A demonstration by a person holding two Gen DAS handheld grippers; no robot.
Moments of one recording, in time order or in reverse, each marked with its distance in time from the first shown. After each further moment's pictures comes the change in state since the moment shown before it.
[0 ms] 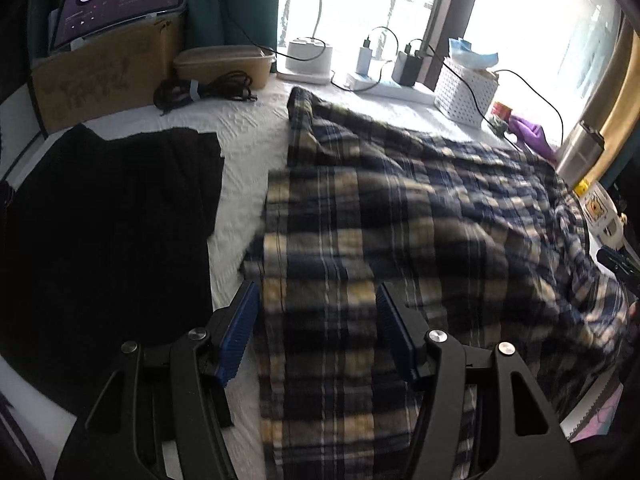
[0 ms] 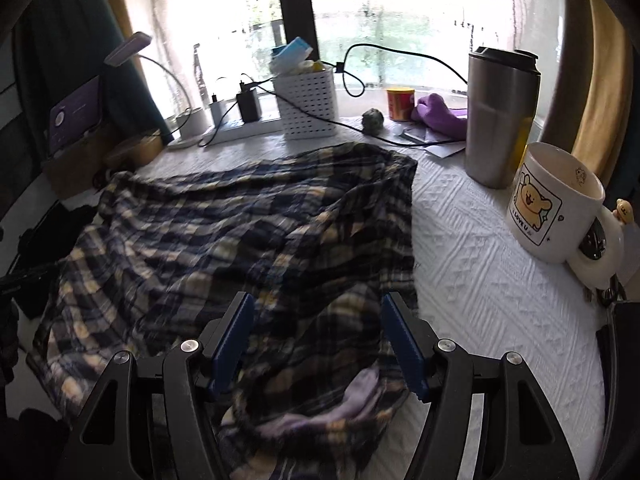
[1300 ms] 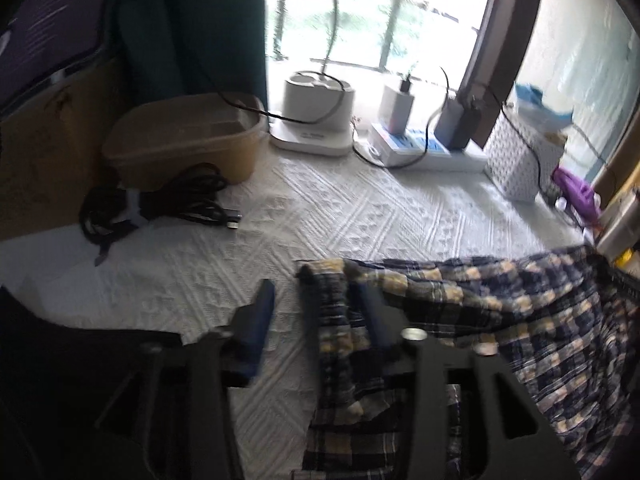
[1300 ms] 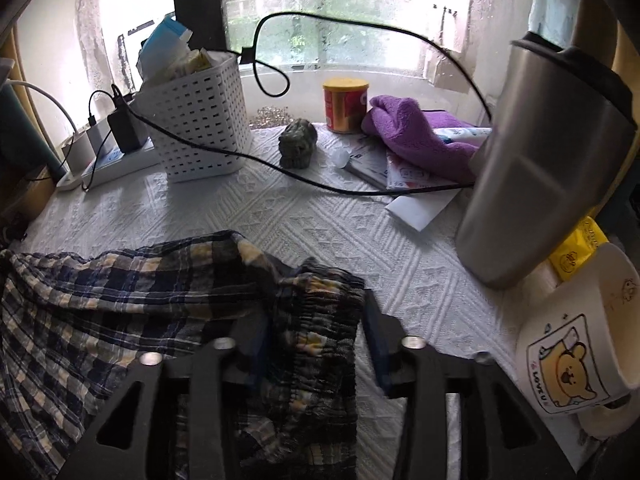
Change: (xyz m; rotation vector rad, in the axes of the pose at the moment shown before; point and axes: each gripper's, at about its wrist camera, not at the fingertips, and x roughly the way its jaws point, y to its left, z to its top) left arm 0.106 0.031 0.171 0.017 -0.030 0.000; right arm 0.136 -0.056 0.122 0.092 0.085 -0.235
